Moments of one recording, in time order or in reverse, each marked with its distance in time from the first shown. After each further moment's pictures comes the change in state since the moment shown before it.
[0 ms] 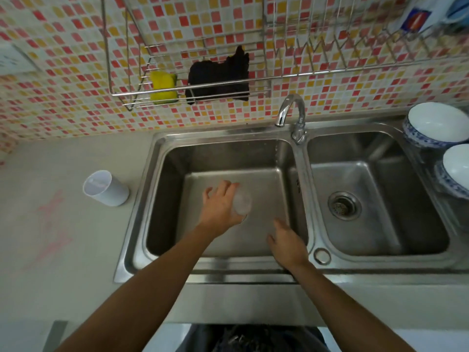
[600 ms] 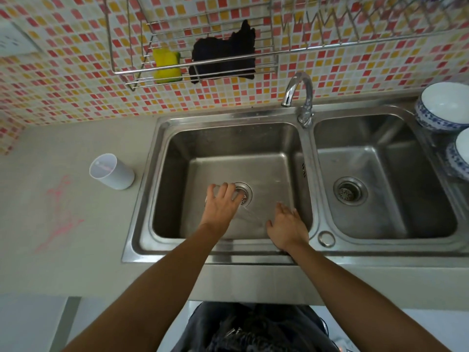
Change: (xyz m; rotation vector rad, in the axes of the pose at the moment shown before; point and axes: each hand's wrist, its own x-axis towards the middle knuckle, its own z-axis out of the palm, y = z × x) left_hand -0.039 -0.003 0.021 0.666 -0.129 0.126; right_hand 0.002 -0.007 0.011 -0.244 -0.074 0.008
